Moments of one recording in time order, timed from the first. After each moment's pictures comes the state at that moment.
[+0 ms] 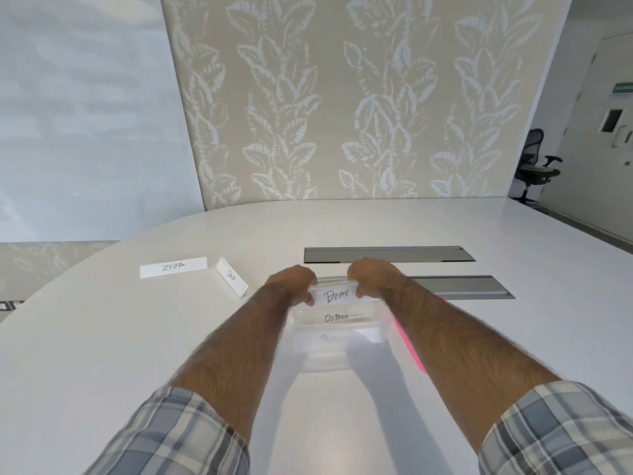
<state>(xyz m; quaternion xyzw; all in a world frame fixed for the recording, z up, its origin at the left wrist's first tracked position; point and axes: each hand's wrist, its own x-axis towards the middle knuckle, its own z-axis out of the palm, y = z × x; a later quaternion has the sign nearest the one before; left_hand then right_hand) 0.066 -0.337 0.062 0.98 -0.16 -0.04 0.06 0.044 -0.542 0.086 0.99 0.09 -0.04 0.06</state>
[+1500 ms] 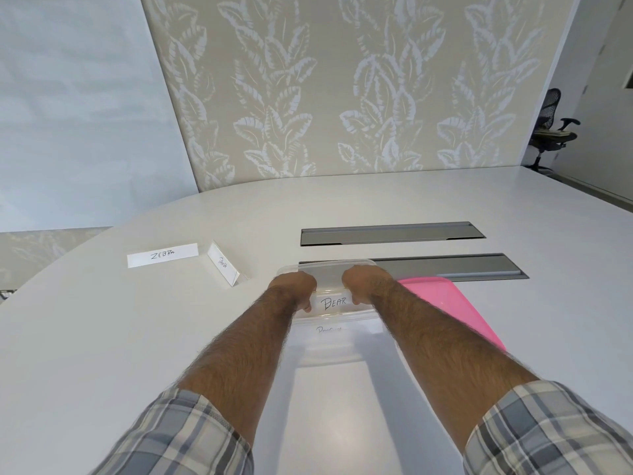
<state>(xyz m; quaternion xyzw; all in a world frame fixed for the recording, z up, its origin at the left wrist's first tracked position) 0.091 -0.362 0.011 0.98 -0.16 -0.11 -0.04 0.081 -0.545 0.018 0.98 0.13 -0.09 0.12</state>
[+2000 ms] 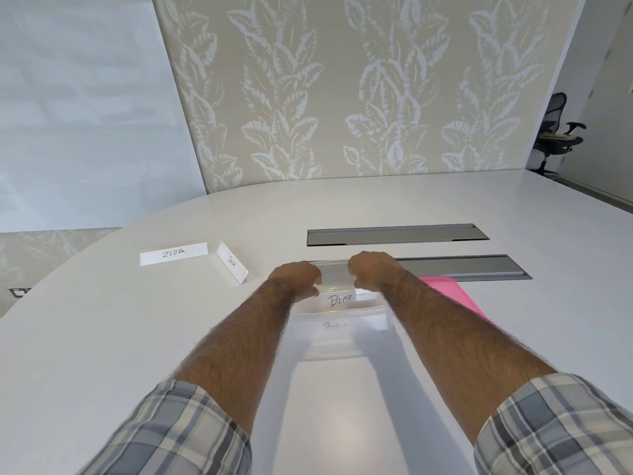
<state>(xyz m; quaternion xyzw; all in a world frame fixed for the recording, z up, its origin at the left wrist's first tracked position) 0.082 -0.347 0.030 0.98 -0.19 -0.05 -0.01 0.073 -0.547 0.039 0.99 0.13 -0.02 0.10</state>
